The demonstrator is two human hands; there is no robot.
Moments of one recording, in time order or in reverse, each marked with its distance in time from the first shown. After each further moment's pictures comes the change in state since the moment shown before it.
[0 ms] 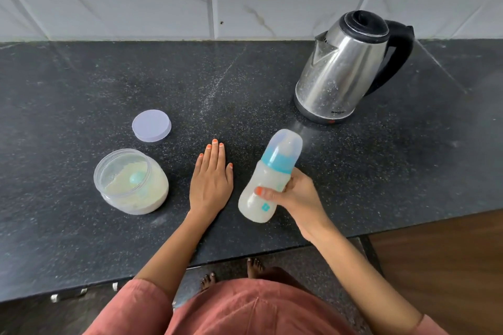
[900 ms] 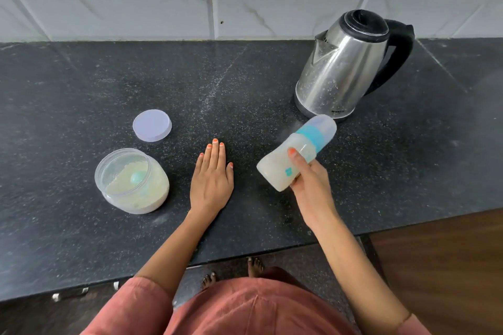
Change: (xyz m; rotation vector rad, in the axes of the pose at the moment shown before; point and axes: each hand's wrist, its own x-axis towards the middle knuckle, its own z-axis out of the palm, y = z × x) left_hand 0.000 0.001 -0.001 -0.019 -0.012 -0.005; right_hand 0.013 -0.009 -0.007 0.453 0.173 0.010
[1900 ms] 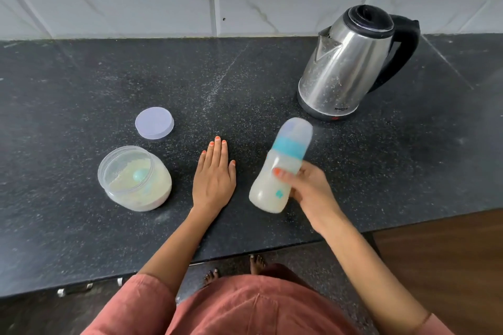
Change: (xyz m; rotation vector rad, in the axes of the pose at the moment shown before) left_hand 0.000 -0.001 0.001 0.010 0.007 0.004; right_hand -0.009 -0.002 -0.002 -0.282 -0.125 0.081
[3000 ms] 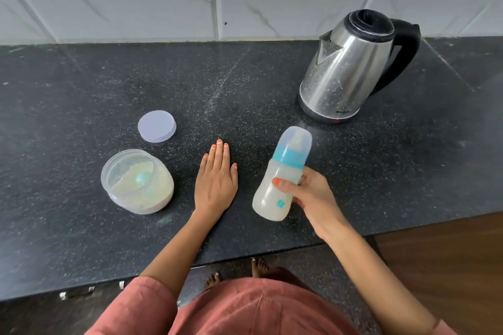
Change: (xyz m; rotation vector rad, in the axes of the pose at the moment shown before) left_hand 0.000 -0.001 0.001 0.026 -0.015 -0.007; right_hand -0.004 0.003 -0.003 -0.070 -0.008 -0.009
